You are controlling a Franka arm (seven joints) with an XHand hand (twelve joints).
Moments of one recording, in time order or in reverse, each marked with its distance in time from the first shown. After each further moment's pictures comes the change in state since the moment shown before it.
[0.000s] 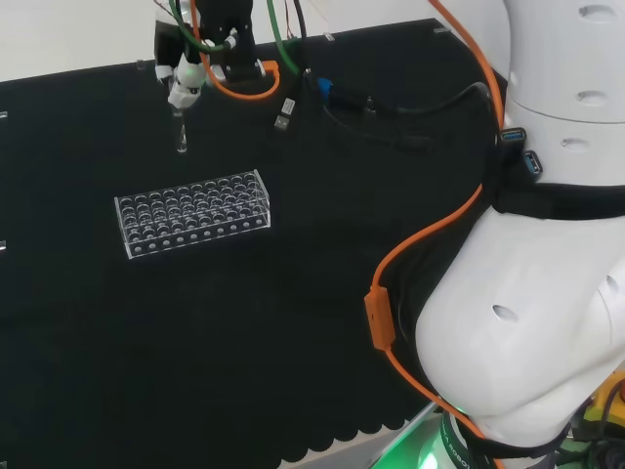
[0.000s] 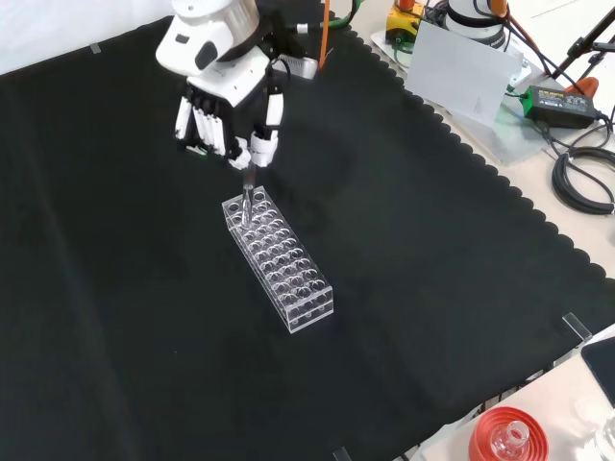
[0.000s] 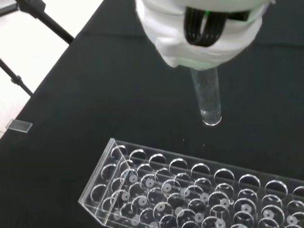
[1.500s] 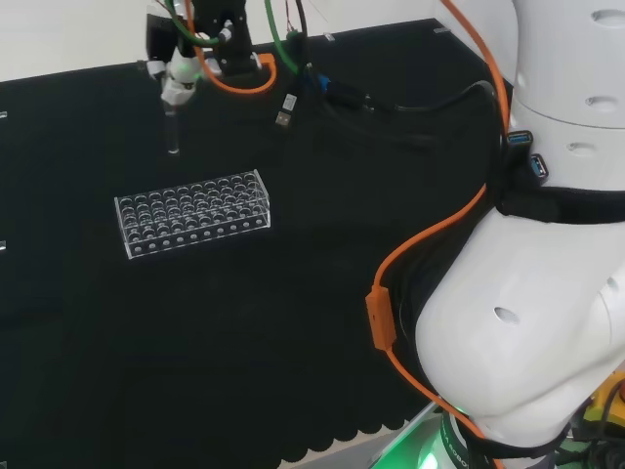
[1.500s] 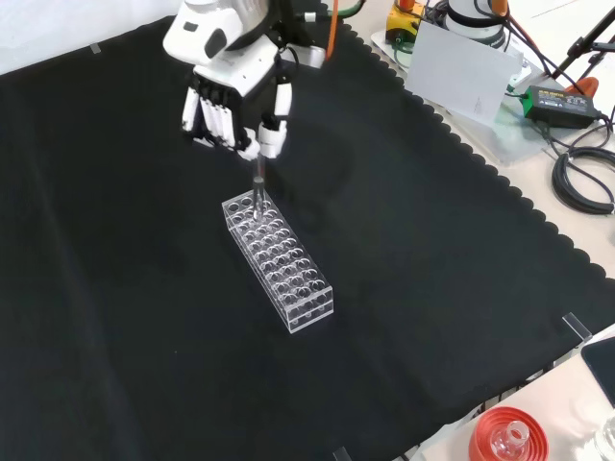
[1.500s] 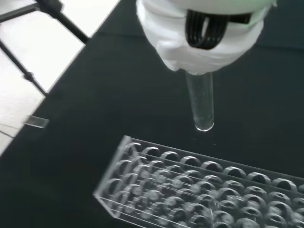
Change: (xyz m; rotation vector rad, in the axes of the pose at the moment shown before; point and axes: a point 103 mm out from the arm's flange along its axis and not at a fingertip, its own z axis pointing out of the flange) arm 0.005 -0.011 -0.009 0.010 -0.008 -0.011
